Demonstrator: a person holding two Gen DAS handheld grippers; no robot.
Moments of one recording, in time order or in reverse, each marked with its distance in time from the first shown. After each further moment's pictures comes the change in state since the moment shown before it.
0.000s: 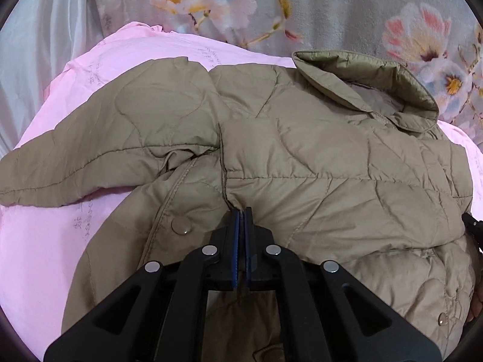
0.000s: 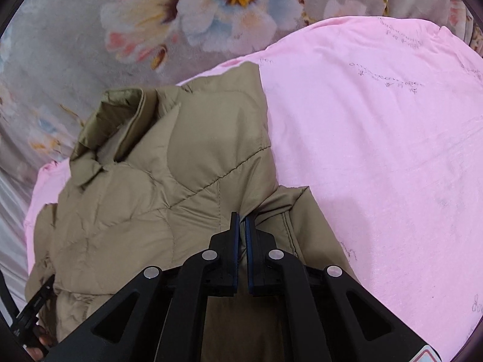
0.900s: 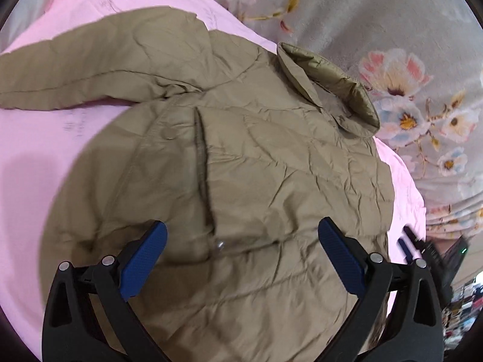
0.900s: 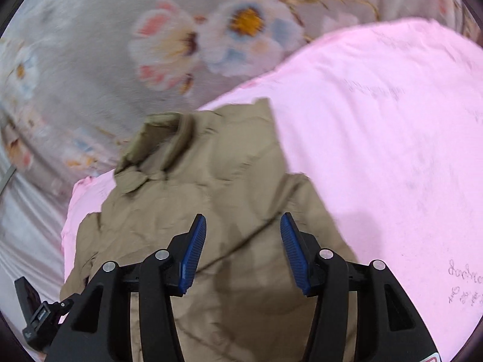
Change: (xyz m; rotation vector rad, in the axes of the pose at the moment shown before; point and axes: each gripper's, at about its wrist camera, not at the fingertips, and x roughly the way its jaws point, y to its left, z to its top) left arm -0.051 0.028 -0.018 -0.287 0.199 -0.344; right arm -0.065 -0.012 -0.006 0.109 -0.002 0.138
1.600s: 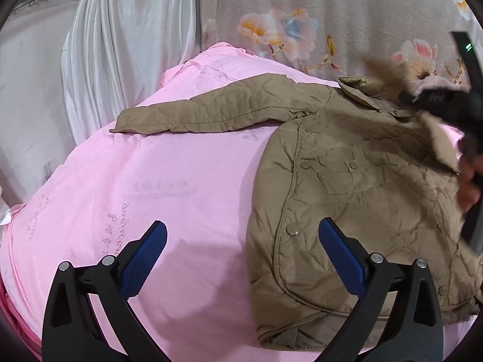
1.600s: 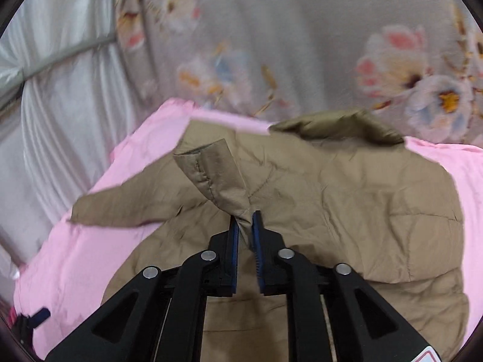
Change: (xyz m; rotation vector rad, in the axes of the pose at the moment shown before) left arm -0.147 0.055 -0.112 0.222 -0.326 0.464; right arm -0.007 0.257 -0.077 -0.640 0.022 0.188
